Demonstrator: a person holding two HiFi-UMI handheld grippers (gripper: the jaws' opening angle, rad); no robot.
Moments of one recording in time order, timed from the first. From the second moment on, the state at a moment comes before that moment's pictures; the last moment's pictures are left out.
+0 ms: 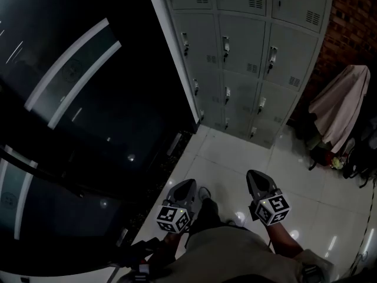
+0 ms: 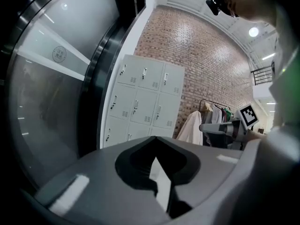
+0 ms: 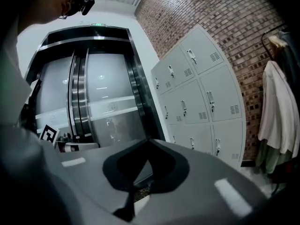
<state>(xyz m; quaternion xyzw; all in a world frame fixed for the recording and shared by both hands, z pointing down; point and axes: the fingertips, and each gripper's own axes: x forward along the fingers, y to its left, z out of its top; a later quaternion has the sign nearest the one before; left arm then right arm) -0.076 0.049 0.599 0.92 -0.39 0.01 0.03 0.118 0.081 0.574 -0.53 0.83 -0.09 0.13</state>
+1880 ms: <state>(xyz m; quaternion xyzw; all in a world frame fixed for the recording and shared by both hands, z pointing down) -0.102 -0.500 0.592 0.90 -0.43 -0.01 0.04 0.048 -0.481 0.596 -0.50 0.86 -0.08 0.06</state>
